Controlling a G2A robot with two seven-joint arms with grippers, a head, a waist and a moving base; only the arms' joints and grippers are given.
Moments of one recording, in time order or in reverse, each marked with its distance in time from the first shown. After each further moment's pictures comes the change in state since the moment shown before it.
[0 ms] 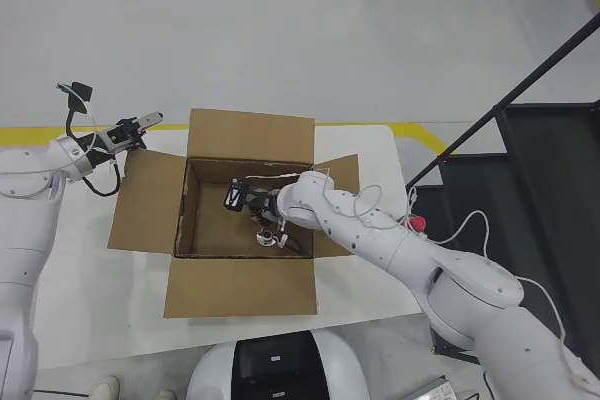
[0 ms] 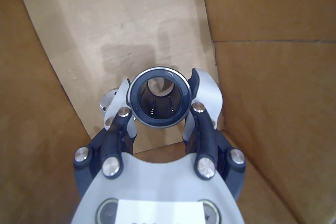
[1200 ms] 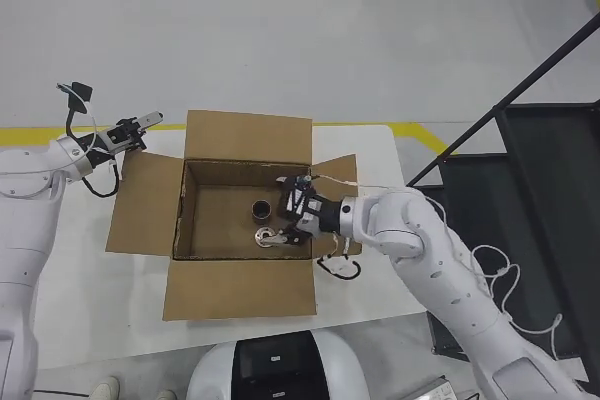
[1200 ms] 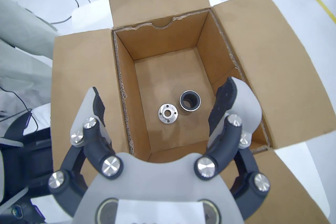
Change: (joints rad) left arm 0.000 0.000 0.000 0.000 0.000 0.000 0.000; right arm -0.652 0.290 0.807 -0.924 0.071 -0.333 0.006
